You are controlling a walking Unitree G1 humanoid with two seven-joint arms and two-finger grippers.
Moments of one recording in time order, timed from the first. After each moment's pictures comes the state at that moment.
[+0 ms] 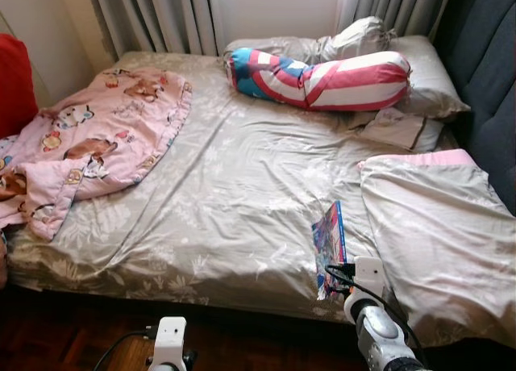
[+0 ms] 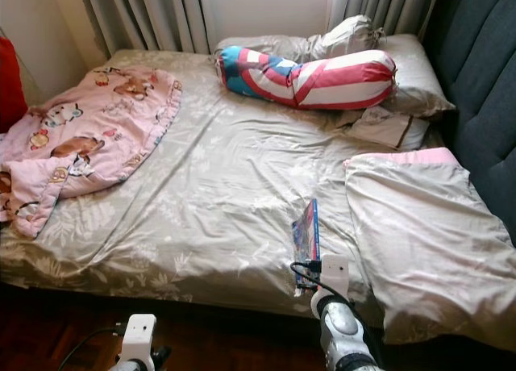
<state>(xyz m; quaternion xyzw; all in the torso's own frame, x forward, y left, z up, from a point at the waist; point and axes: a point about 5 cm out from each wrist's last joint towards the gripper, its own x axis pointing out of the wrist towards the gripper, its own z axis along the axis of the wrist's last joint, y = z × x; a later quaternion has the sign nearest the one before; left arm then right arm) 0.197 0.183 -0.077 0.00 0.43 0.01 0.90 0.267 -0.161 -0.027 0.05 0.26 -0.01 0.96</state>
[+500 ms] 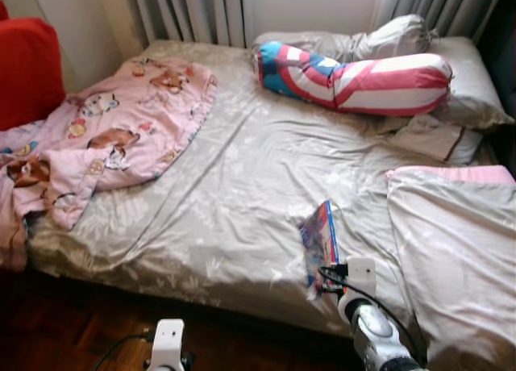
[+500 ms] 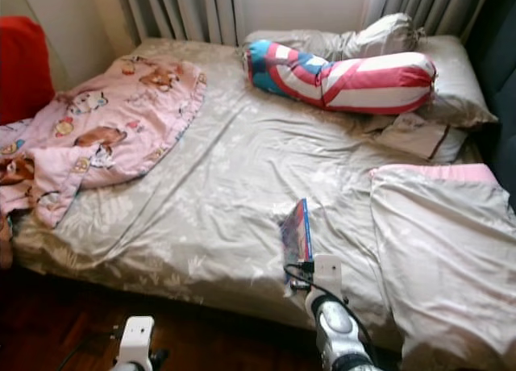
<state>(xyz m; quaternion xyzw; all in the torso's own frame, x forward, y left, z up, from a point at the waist) 0.198 0.180 -0.077 0.00 0.43 0.01 0.90 0.267 -0.158 -0.027 0.05 0.26 0.00 0.96</state>
